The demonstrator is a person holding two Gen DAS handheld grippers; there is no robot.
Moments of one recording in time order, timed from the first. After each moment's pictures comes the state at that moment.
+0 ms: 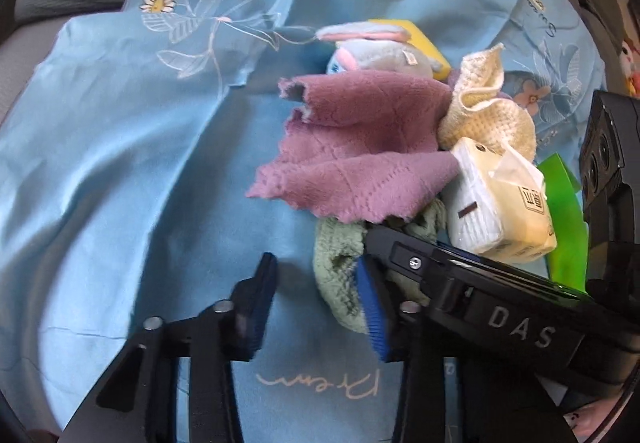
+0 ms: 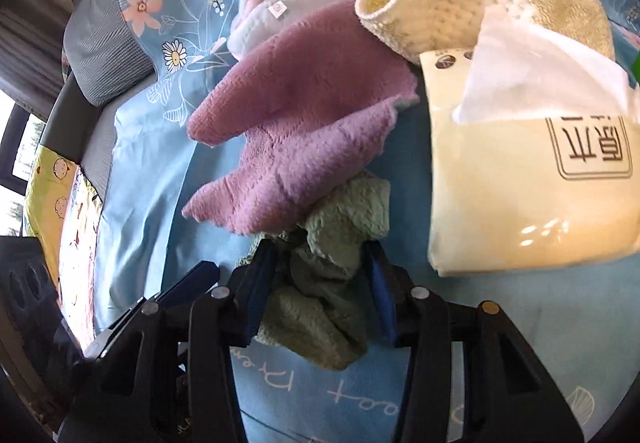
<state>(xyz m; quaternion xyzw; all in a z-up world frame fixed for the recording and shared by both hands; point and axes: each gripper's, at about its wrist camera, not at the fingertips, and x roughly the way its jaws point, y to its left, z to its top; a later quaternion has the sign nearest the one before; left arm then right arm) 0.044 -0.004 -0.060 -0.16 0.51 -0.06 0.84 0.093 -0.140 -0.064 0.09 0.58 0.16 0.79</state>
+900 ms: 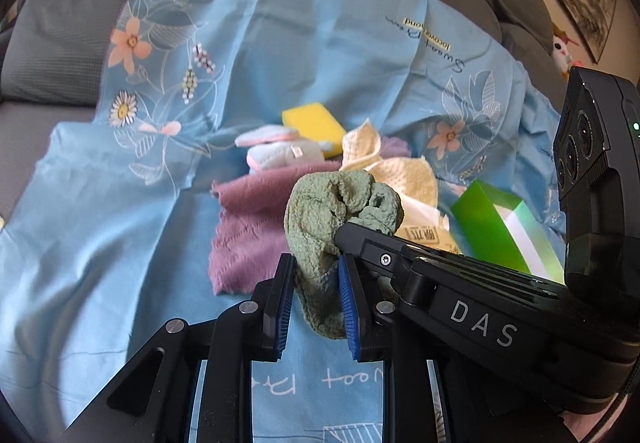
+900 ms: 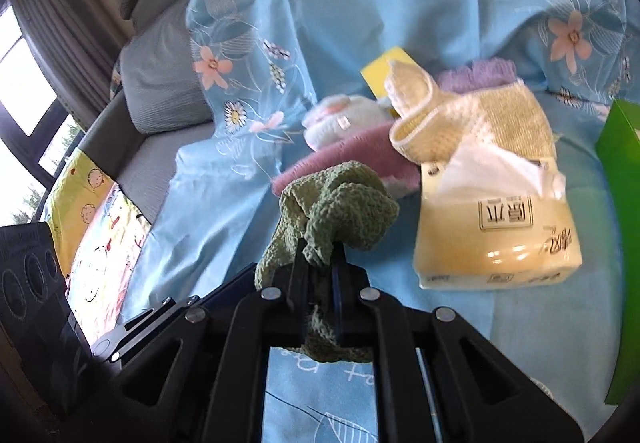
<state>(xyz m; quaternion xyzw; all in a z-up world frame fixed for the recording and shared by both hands) 0.012 -0.033 0.026 -0.13 0.38 -0.11 0.91 0.059 -0.148 0.017 0.09 0.45 0.21 0.86</state>
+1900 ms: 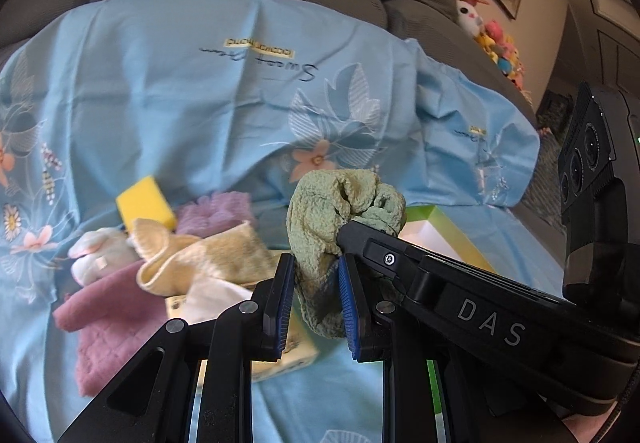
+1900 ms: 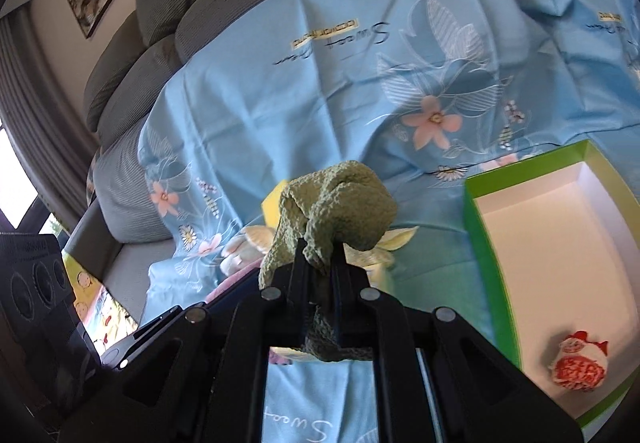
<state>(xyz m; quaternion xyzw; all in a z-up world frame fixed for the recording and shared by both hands) 0.061 -0.188 0.079 -0.05 0.33 -0.25 0.91 0.055 -0.298 0.081 0.18 0.34 0.09 0.92</state>
